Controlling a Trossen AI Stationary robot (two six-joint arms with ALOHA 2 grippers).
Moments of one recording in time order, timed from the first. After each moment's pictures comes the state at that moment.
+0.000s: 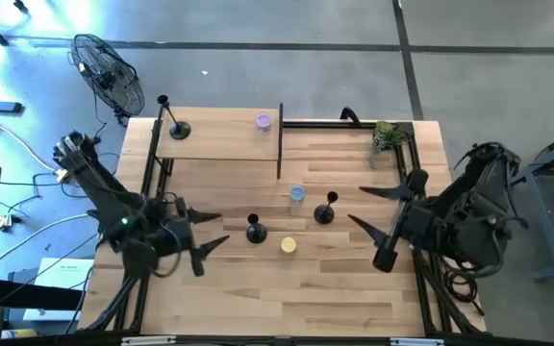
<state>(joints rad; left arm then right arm) -0.85 1.15 0.98 -0.25 -1.20 -0.43 0.85 1.34 1.65 -0.44 1.28 -0.10</state>
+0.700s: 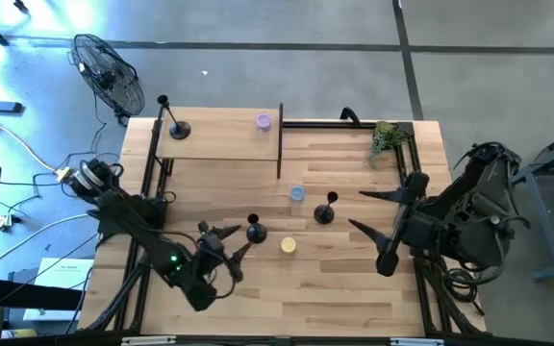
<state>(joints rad) -0.75 1.58 0.98 -0.25 -1.35 -1.01 0.87 1.33 1.65 -0.44 1.23 -0.29</state>
